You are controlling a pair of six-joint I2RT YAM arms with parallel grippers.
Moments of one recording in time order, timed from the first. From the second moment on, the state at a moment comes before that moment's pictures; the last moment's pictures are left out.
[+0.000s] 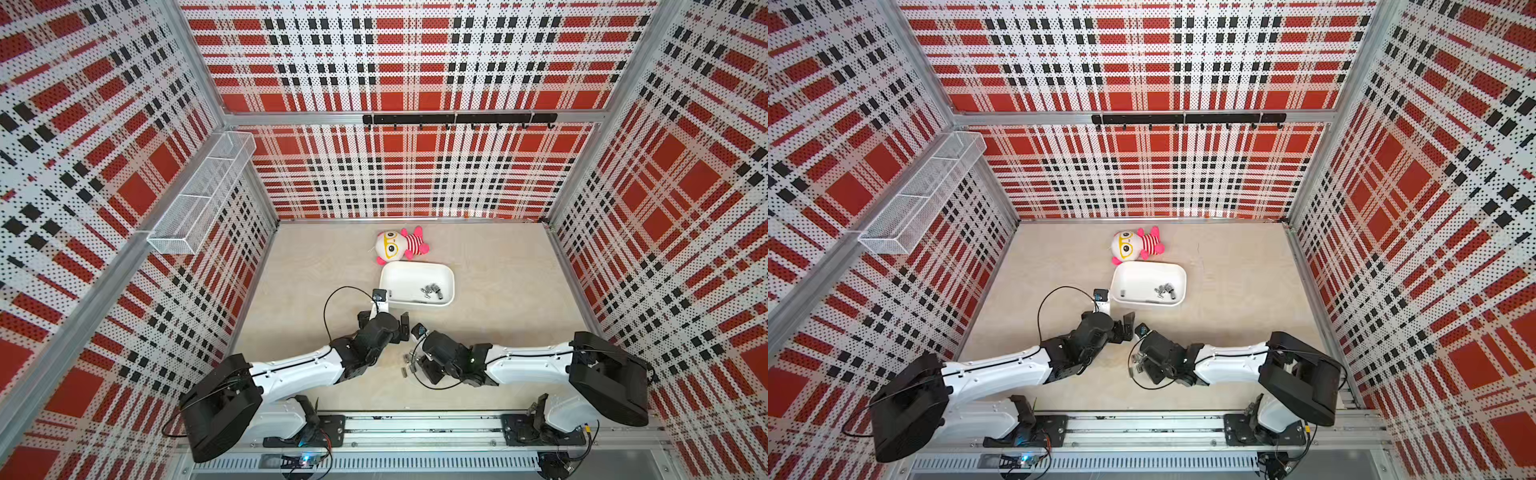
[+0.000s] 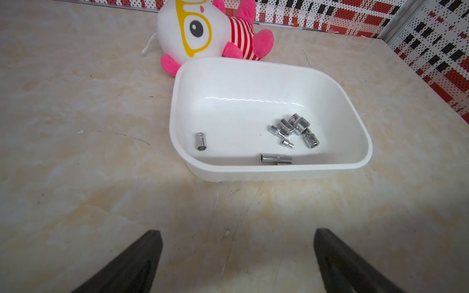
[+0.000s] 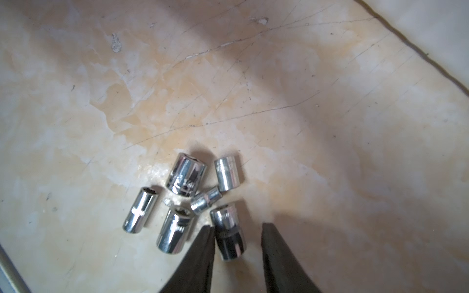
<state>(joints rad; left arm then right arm) -0.91 1.26 0.52 0.13 -0.50 -0.55 1.11 1.51 0.63 -0.06 0.15 0.32</state>
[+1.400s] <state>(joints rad) -0.85 1.20 0.52 0.07 -0.61 -0.62 1.11 1.55 0.66 -0.10 0.18 0.32</state>
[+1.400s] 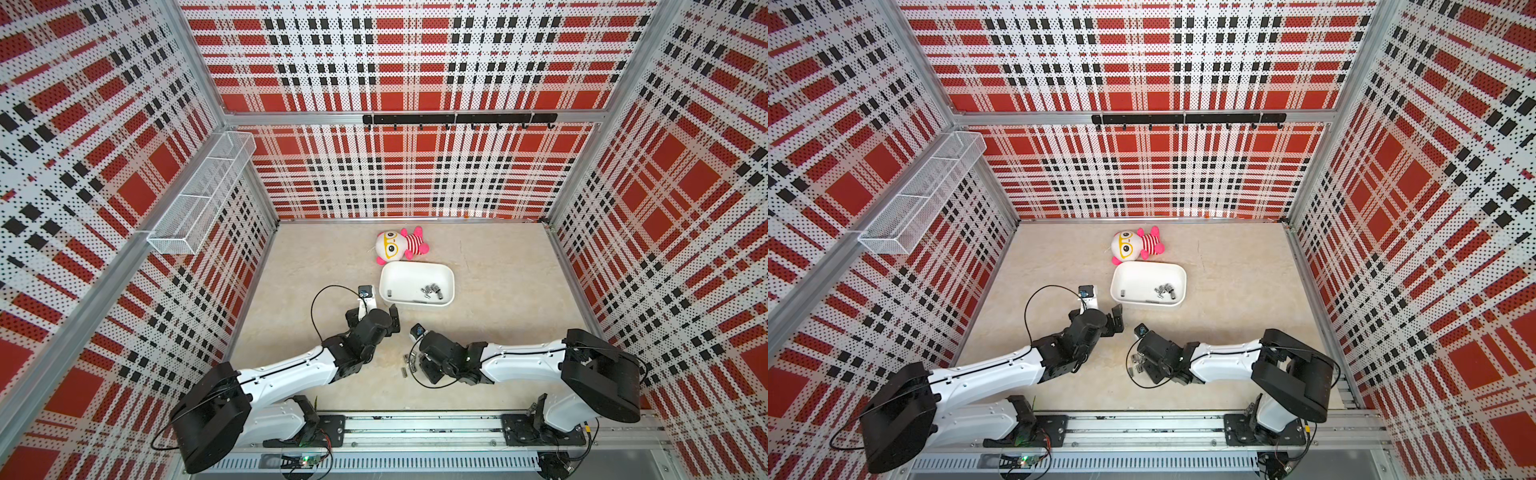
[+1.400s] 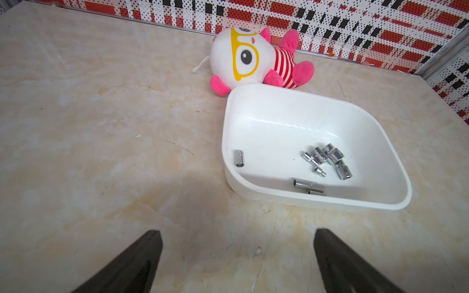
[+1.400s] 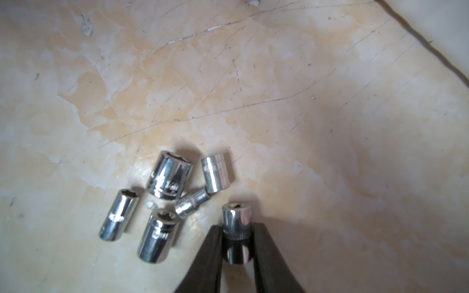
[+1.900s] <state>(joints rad) -0.85 1.17 0.52 0.06 -0.61 -0.63 1.11 1.47 0.64 -0.14 0.27 0.35</state>
